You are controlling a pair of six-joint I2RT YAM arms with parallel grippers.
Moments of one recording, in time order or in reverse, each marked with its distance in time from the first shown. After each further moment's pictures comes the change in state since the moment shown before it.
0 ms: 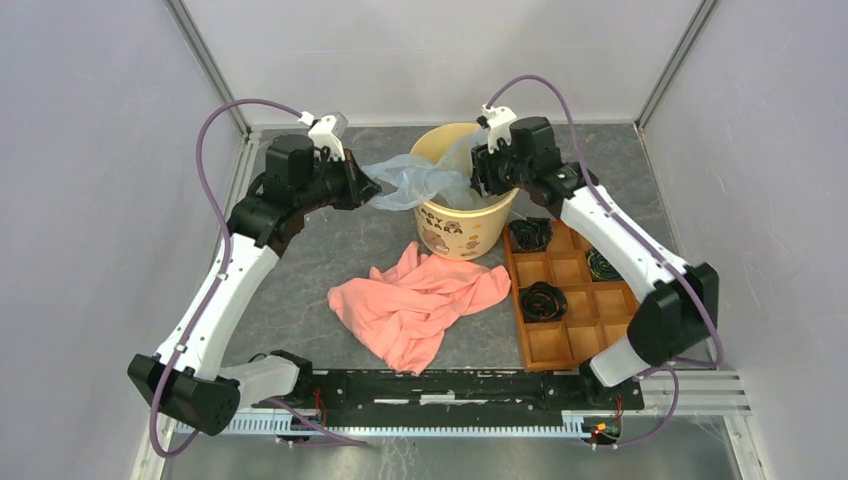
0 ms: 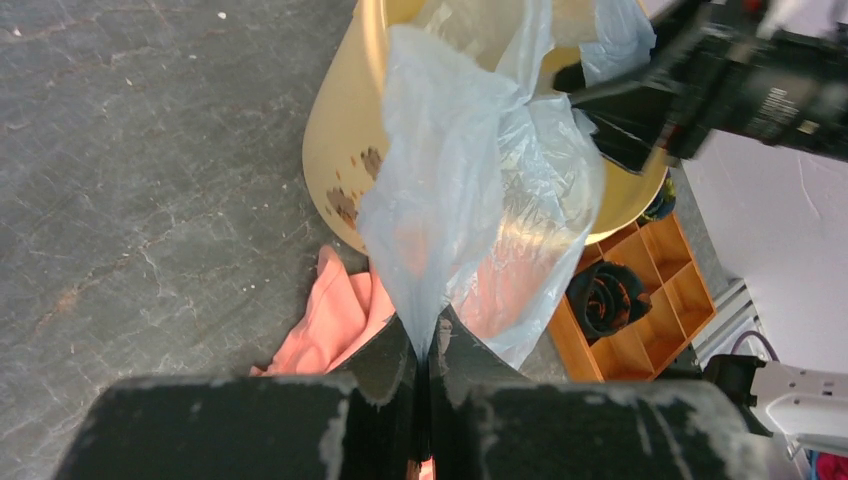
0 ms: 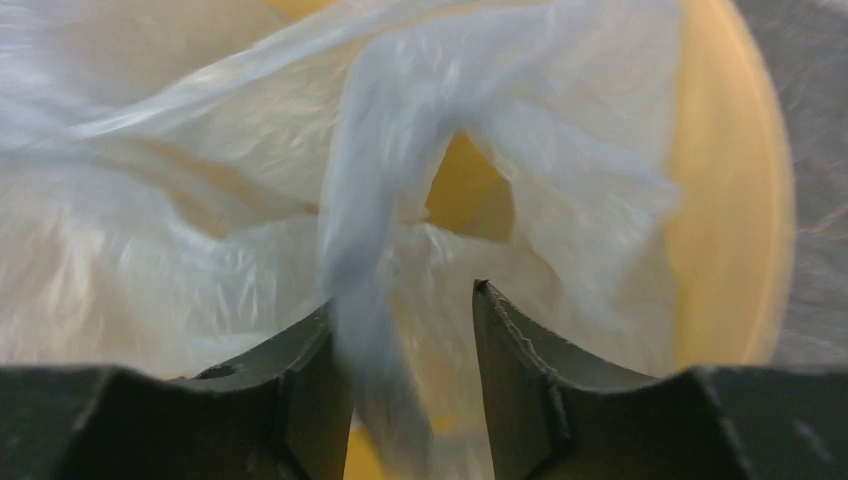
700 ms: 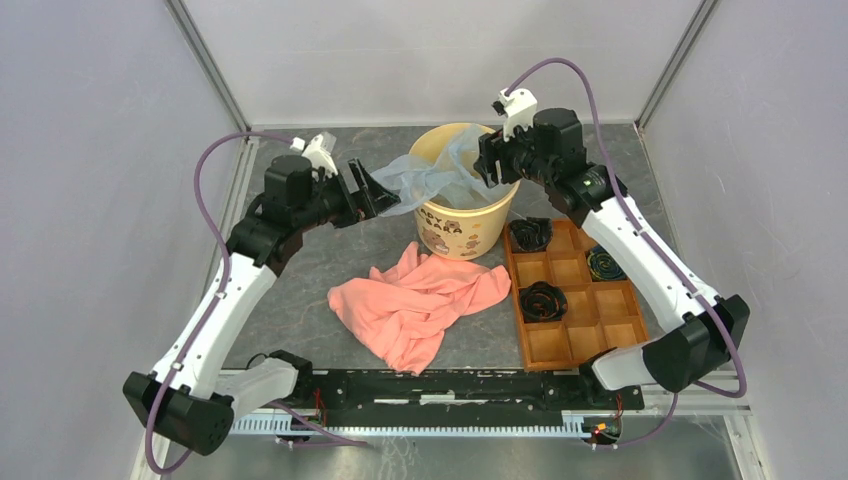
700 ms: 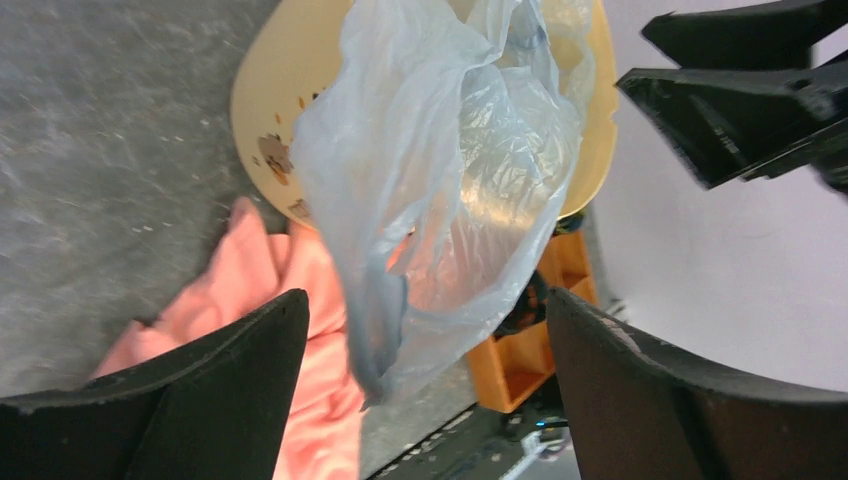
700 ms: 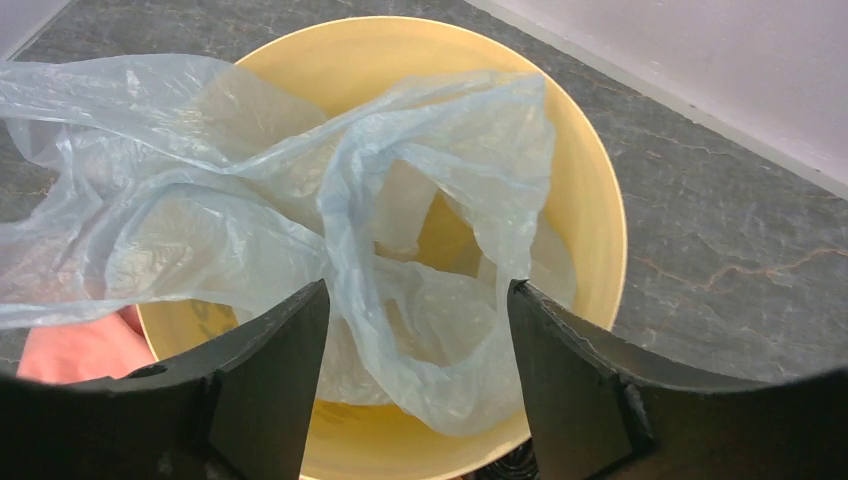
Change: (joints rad) left arm 0.000 -0.077 -0.117 0.054 0.024 -0.258; right arm 0.008 -0.175 0.045 0.003 0.045 -0.071
